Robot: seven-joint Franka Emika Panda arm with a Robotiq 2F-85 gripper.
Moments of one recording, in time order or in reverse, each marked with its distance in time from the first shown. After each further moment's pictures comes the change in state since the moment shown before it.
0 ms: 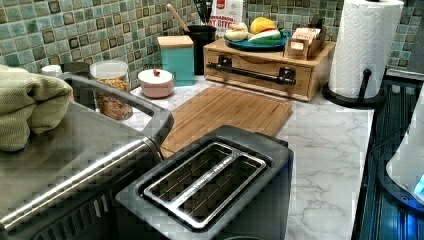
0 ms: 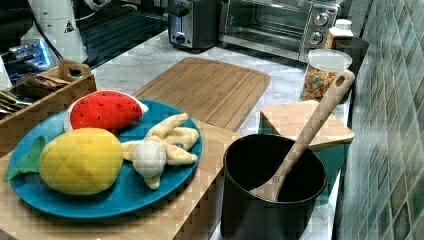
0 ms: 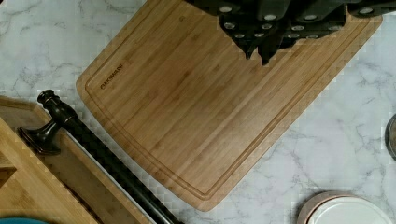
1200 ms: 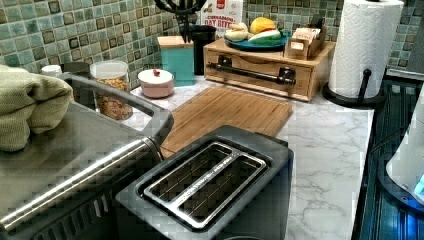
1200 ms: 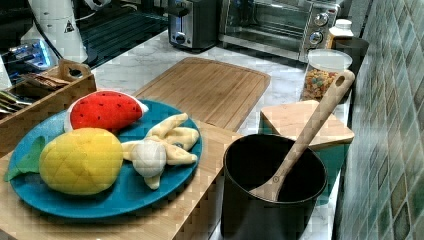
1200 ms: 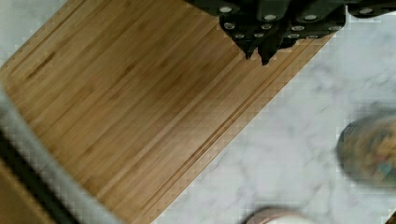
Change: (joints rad) arm 0.035 0.040 0.036 -0.081 0.084 0.205 -0.002
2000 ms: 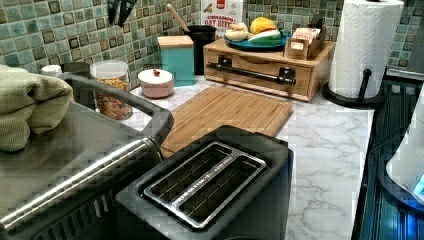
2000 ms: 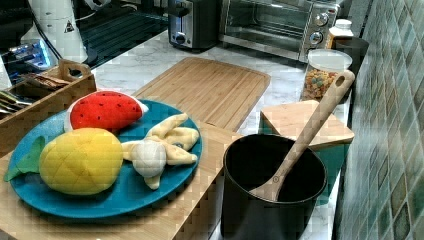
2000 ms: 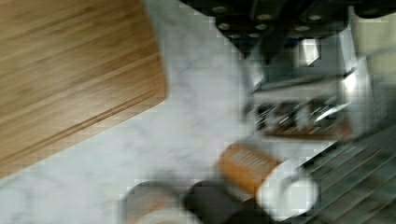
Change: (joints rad) arm 0.101 -0.098 0.151 -0.010 0.209 0.188 -0.233
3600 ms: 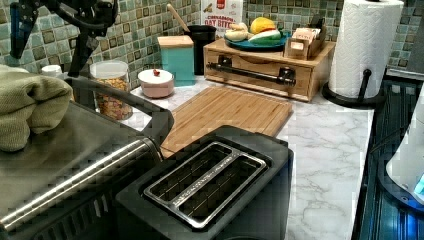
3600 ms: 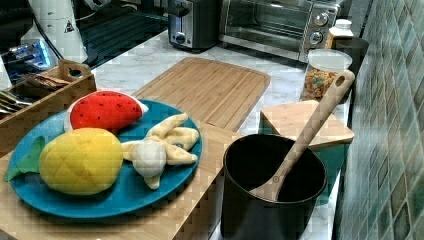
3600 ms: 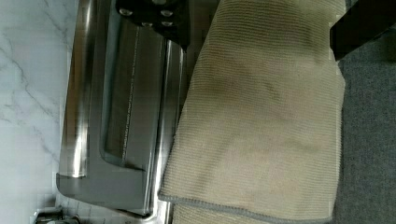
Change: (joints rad) arm 0.085 0.230 0.091 0.125 0.362 0.008 -0.466
